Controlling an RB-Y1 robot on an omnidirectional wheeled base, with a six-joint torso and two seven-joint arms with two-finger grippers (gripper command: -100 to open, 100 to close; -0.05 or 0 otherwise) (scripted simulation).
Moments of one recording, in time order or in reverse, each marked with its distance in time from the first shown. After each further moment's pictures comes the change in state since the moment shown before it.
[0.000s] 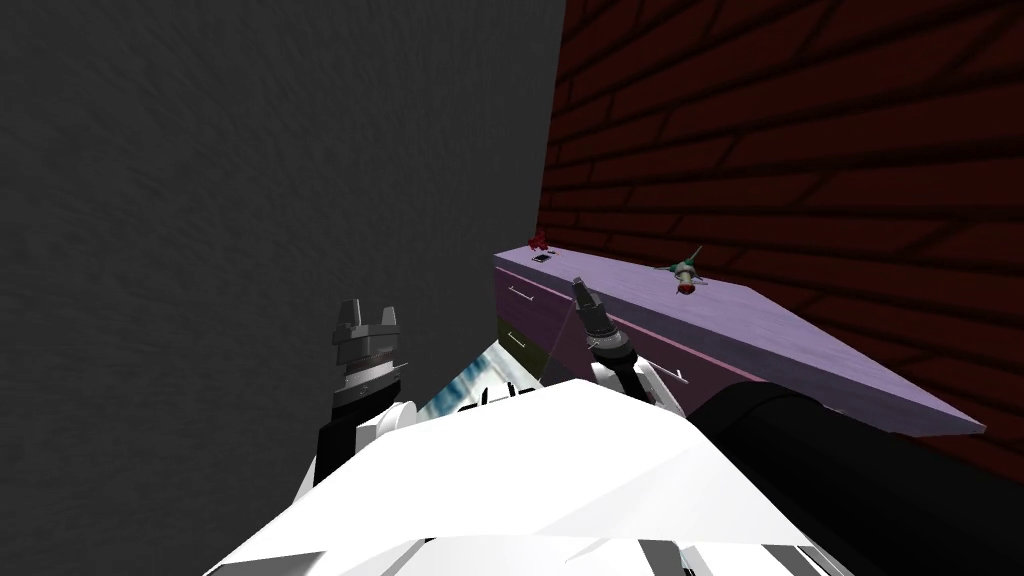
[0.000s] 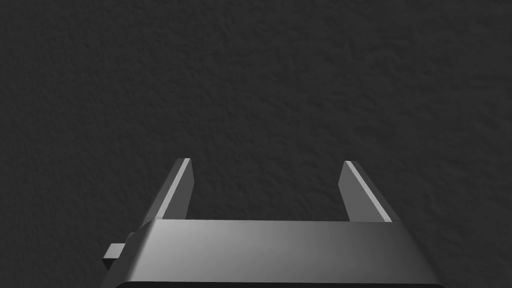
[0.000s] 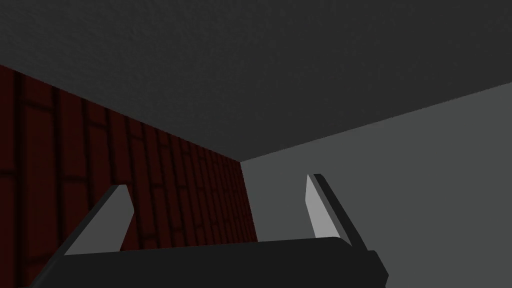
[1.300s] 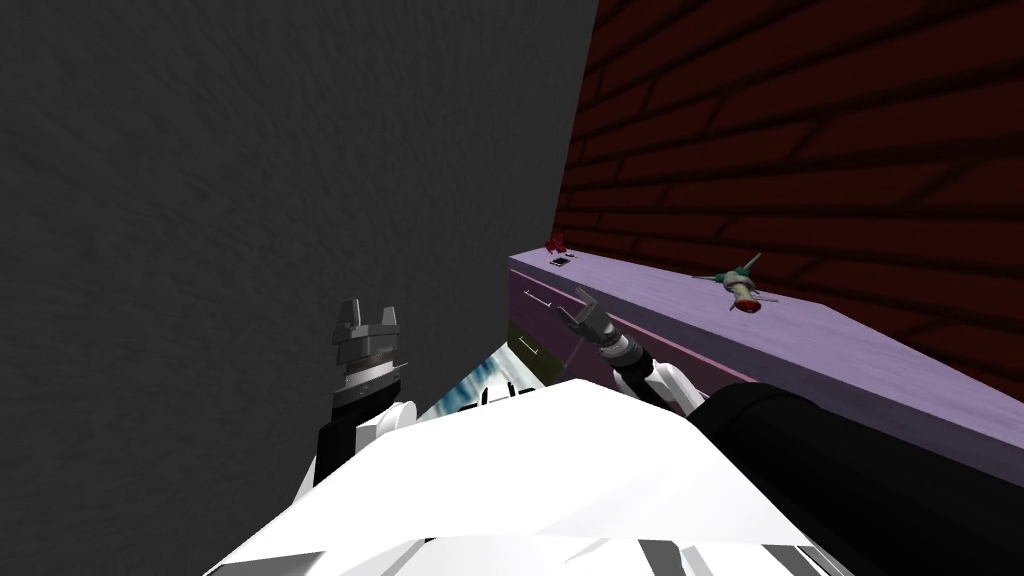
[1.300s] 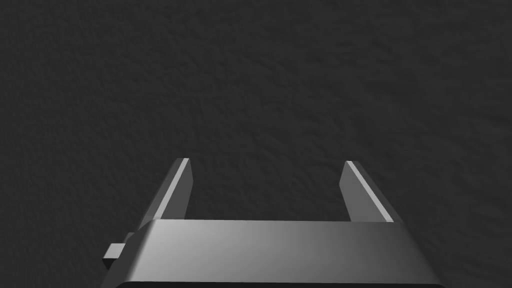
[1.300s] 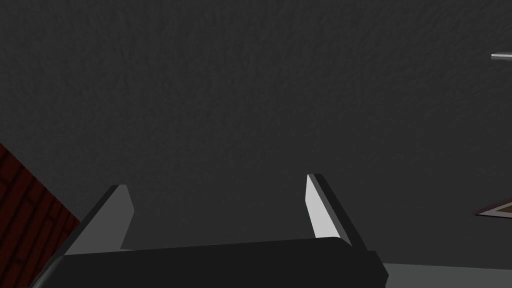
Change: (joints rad) left arm 0.000 0.000 0.000 0.000 0.000 0.000 0.000; right arm 0.066 -0.041 -0.177 0.029 0.344 -0.098 0.217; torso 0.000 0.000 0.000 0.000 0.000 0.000
